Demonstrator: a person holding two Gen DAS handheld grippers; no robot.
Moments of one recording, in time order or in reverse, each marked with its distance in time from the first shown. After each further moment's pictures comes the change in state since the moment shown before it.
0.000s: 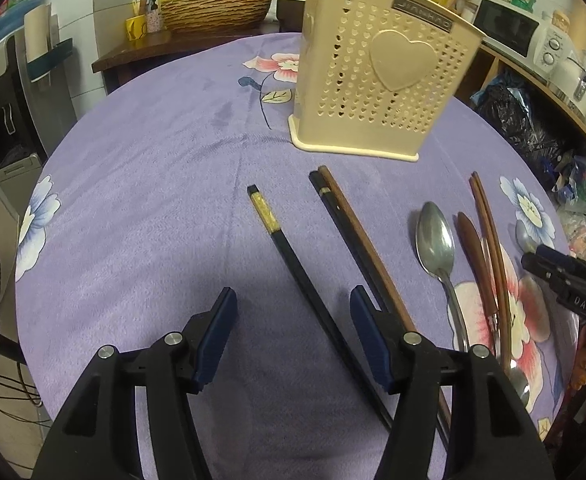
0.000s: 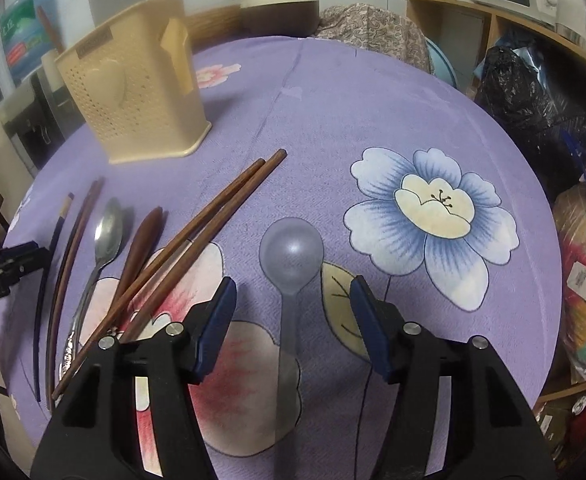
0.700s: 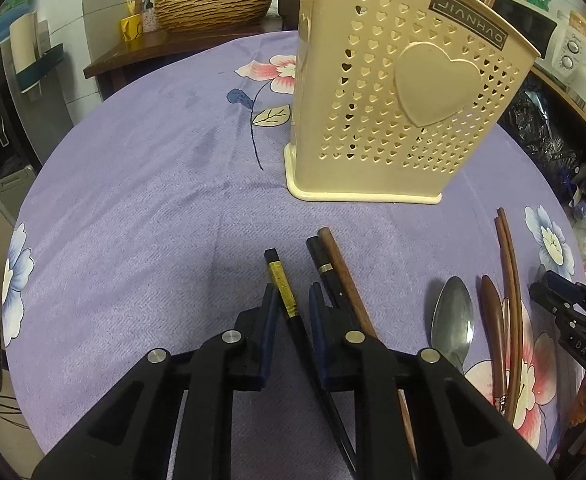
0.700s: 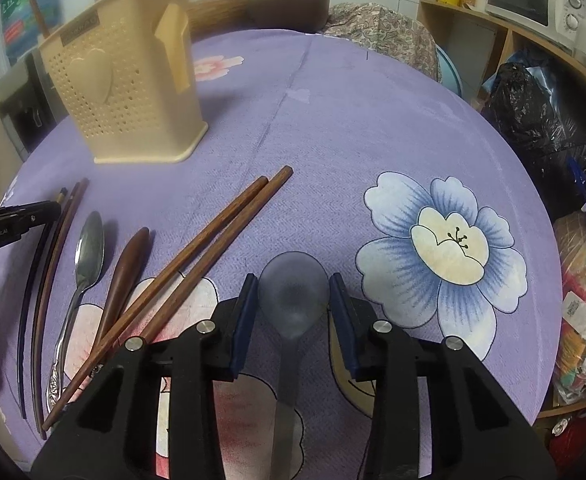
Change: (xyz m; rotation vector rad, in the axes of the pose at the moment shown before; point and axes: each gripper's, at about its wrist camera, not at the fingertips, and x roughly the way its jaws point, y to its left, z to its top) left arm 0.031 -0.009 0.045 0.001 0.027 0.030; right arm 0.019 0.009 0.024 -0.058 0.037 -0.043
